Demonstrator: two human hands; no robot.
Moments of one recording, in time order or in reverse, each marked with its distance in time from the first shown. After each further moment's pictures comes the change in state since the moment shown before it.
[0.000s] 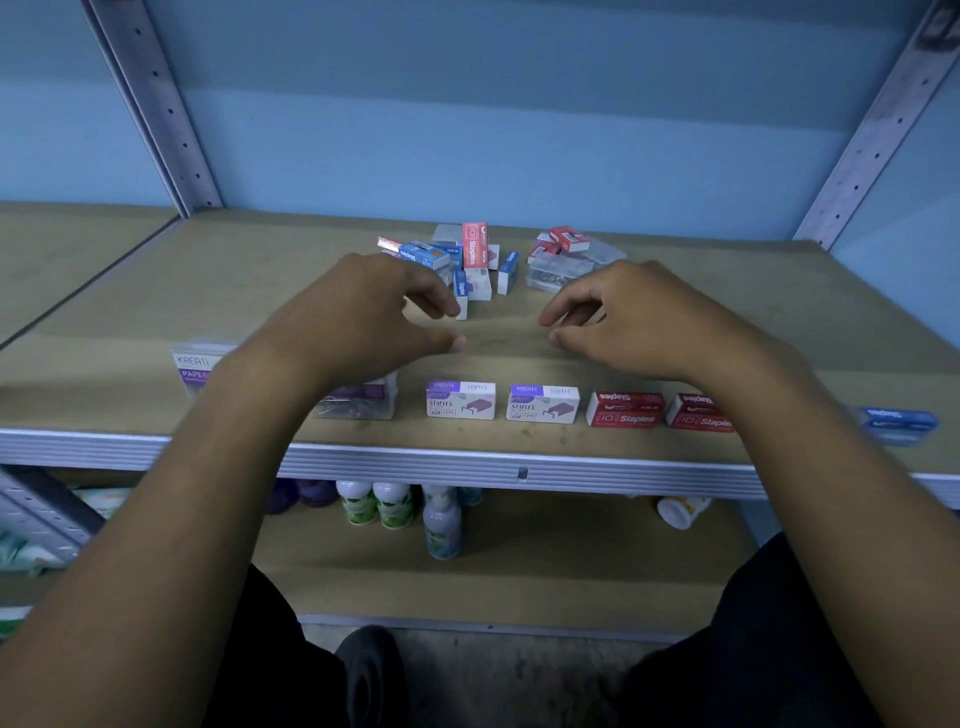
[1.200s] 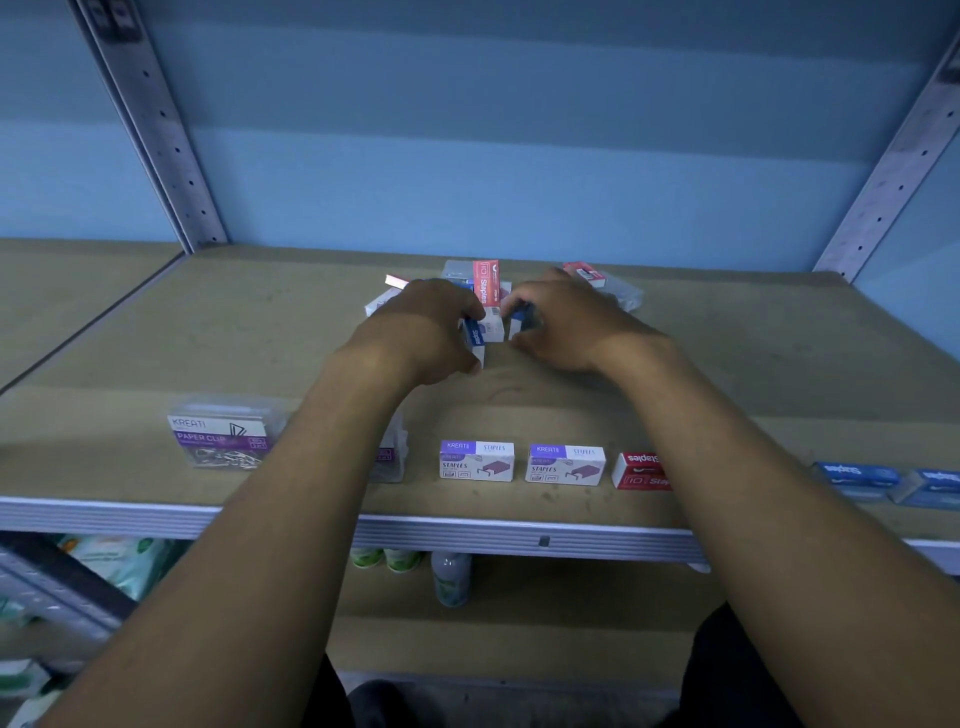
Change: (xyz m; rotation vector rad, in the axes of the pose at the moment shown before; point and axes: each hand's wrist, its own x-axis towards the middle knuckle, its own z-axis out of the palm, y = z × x) left_hand 0.079 -0.011 0.029 0.145 -0.032 -0.058; right_hand 0.102 -0.005 0.041 -0.134 0.004 -0.027
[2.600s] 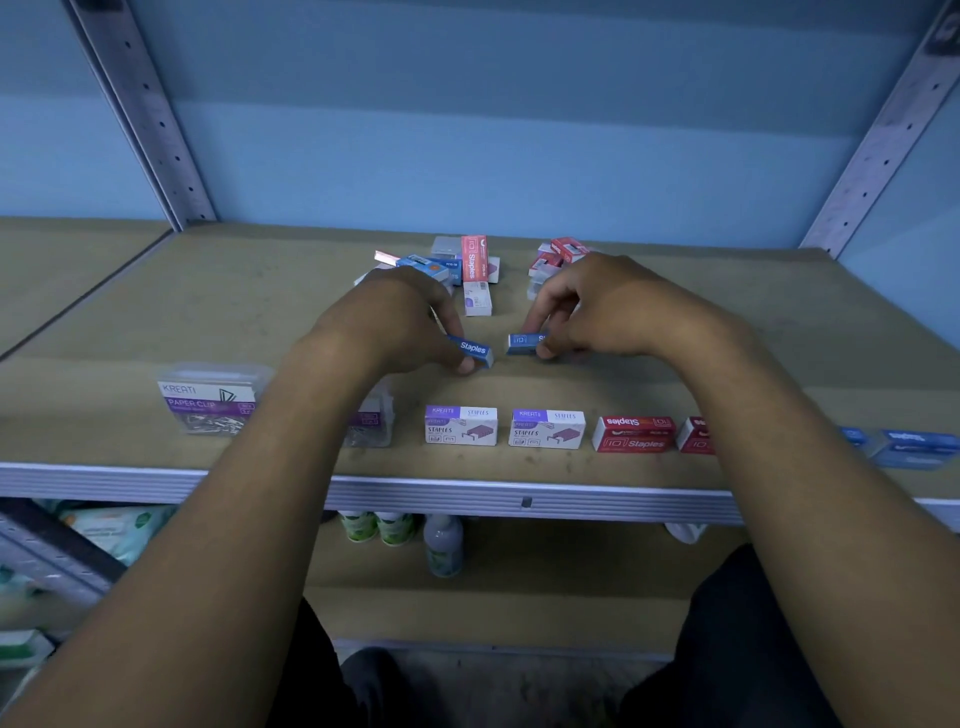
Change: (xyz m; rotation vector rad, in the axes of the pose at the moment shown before) left_hand -0.030 0.005 -0.008 -0.122 -0.047 -0.104; right_hand -0.058 0.001 -0.041 0.219 -0.155 0.074
